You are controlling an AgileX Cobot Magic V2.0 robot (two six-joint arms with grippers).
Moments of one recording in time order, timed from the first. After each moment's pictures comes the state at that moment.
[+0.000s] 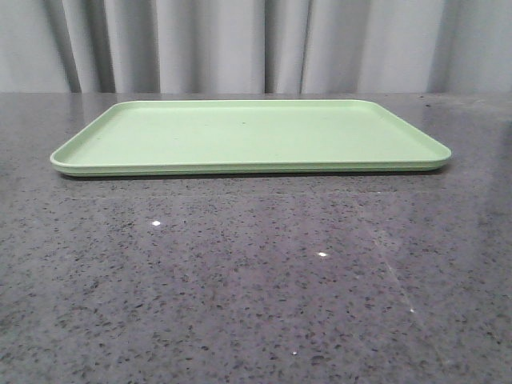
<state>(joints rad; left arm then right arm) -0.01 0.53 -0.75 -0.15 0.86 0.03 0.10 0.44 -0.66 0.03 0.65 0.00</state>
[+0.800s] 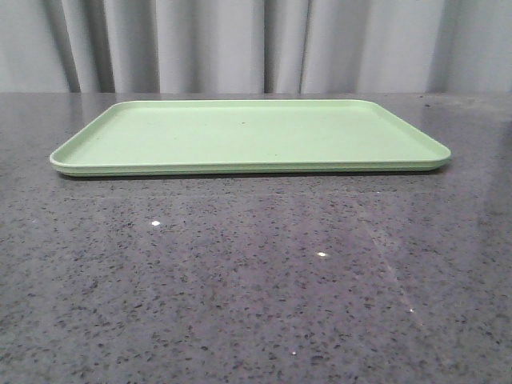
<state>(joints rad) -0.01 0.57 -0.75 -0.08 0.85 -0.02 0.10 0.44 -0.66 0.03 0.65 -0.01</state>
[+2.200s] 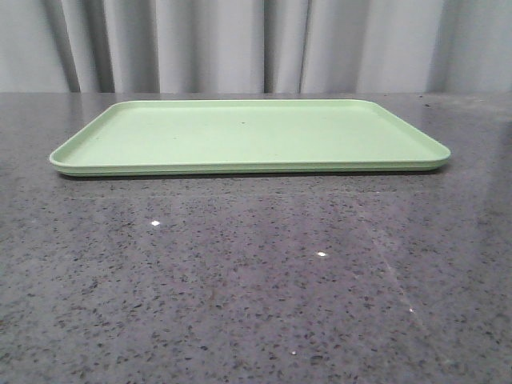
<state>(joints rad) 0.28 1.13 -0.97 0.18 0.90 -0.04 0.10 0.44 -0.66 0.03 0.65 -0.01</state>
